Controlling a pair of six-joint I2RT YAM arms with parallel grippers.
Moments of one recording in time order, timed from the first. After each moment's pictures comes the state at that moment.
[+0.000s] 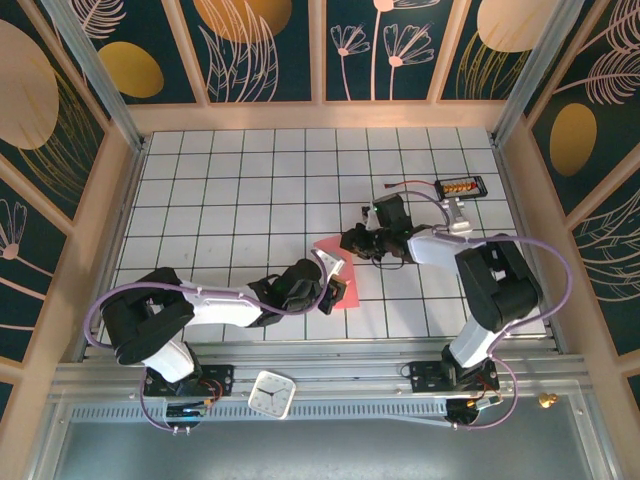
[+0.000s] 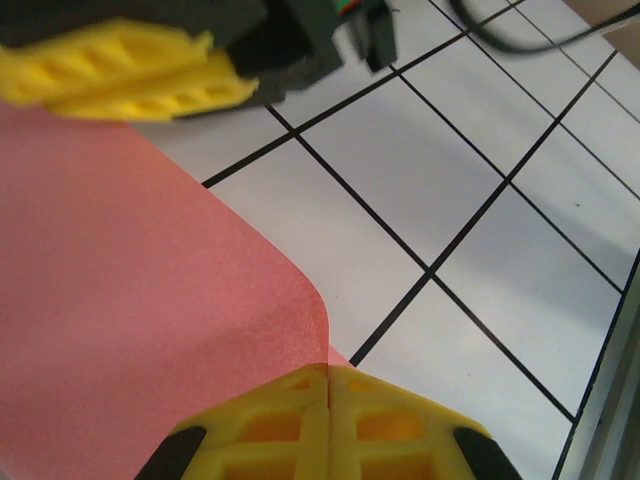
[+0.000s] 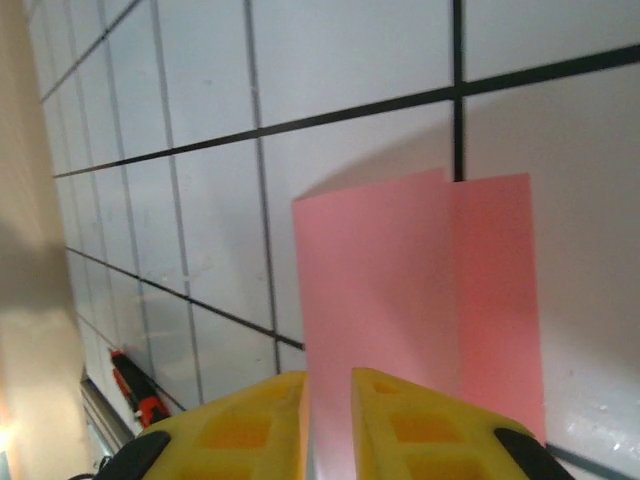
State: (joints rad) left arm -1.04 1.59 0.62 0.40 0.04 -0.45; right arm 0.48 1.68 0.83 -0.02 -0.52 0.77
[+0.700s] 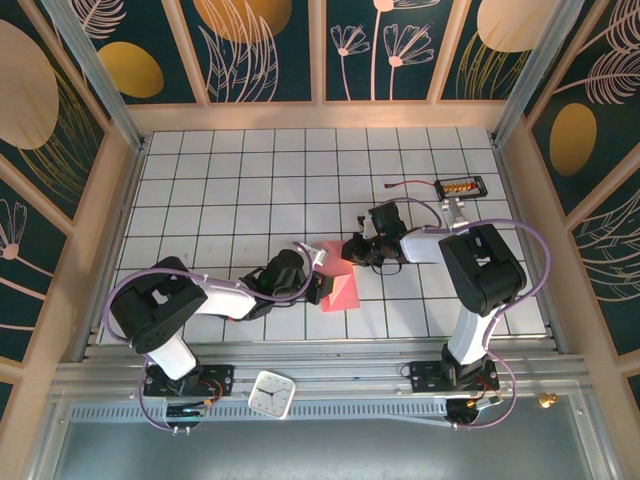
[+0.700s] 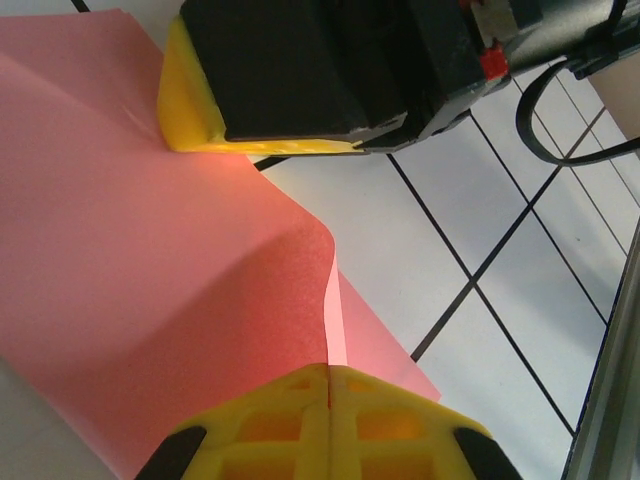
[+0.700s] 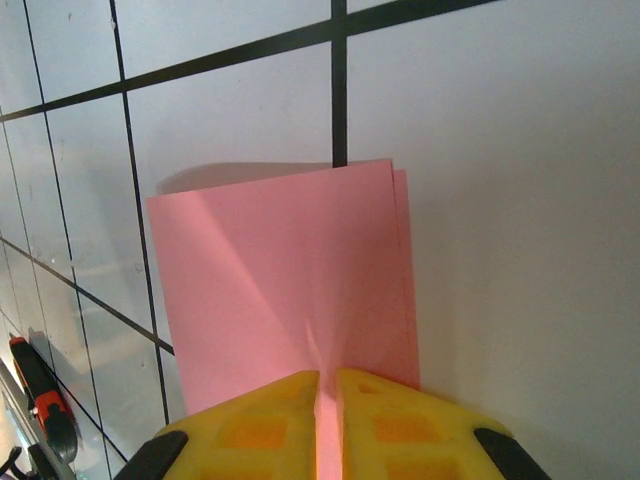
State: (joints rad) left arm -0.87 1.66 0.54 0.55 0.25 -0.58; right arm 0.48 1.79 0.83 -0.01 -0.52 0.65
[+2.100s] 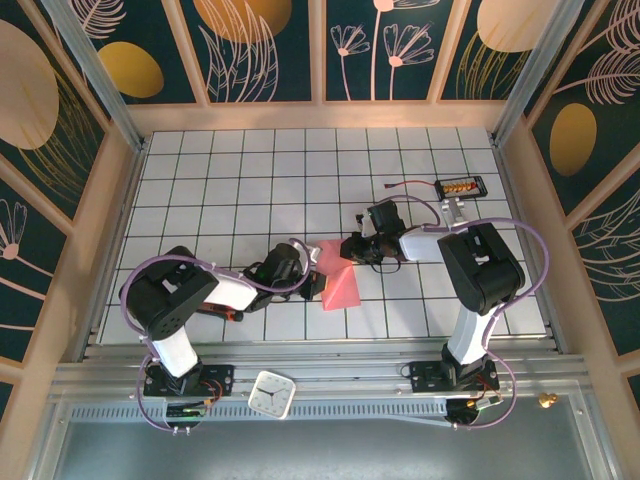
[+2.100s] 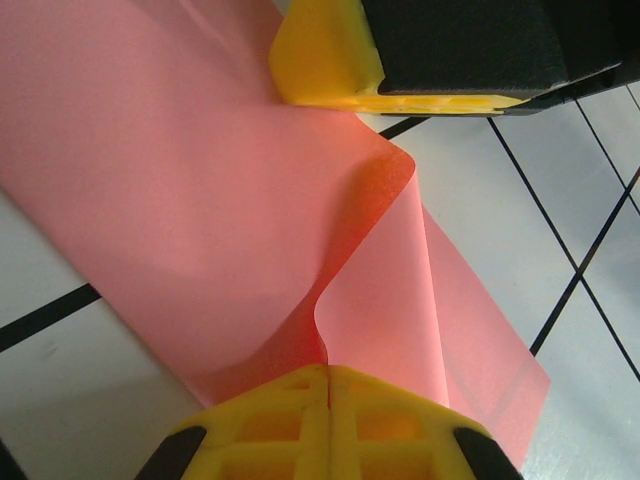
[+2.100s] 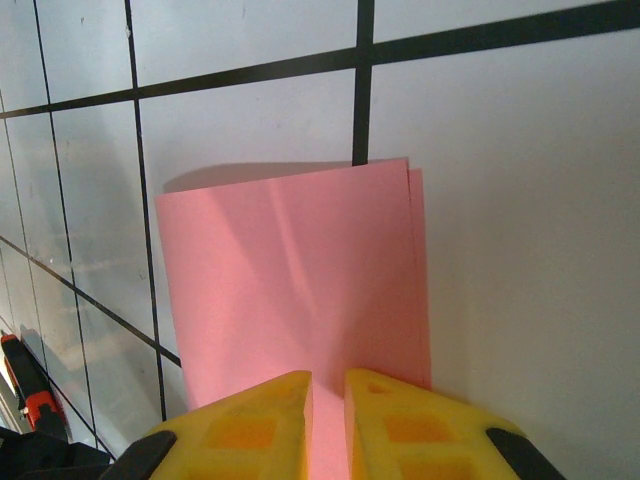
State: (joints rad) left arm -0.79 1.75 0.57 0.51 0.30 -0.52; right arm 0.48 1.81 0.85 -0.01 -0.52 0.62
